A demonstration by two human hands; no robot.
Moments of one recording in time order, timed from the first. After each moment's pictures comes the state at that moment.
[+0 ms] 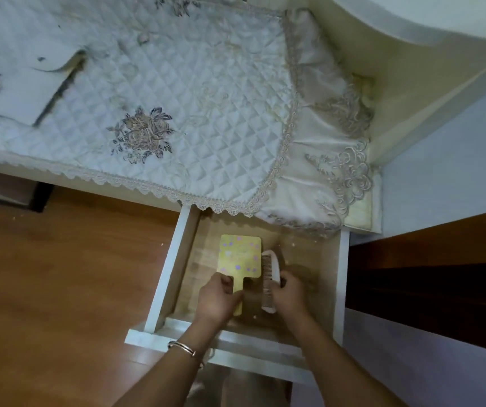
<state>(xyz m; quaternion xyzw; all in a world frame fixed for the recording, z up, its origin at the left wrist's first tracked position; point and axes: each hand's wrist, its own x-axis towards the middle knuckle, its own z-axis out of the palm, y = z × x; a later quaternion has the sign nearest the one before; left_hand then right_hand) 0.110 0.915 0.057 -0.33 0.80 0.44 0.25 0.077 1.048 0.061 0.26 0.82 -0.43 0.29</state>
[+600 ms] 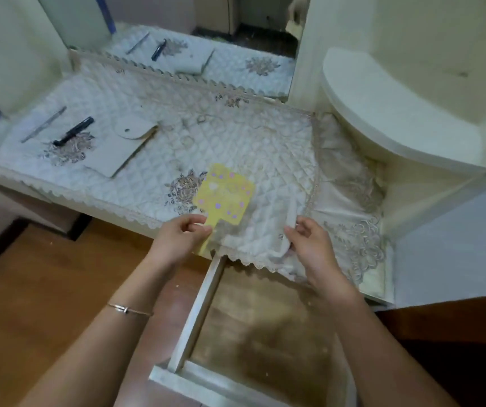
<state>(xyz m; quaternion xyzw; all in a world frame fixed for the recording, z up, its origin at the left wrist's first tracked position) 0.013 0.794 0.216 -0.31 0.73 0.61 0.03 -0.052 1.001 0.206 0.09 0.75 -0.63 0.19</state>
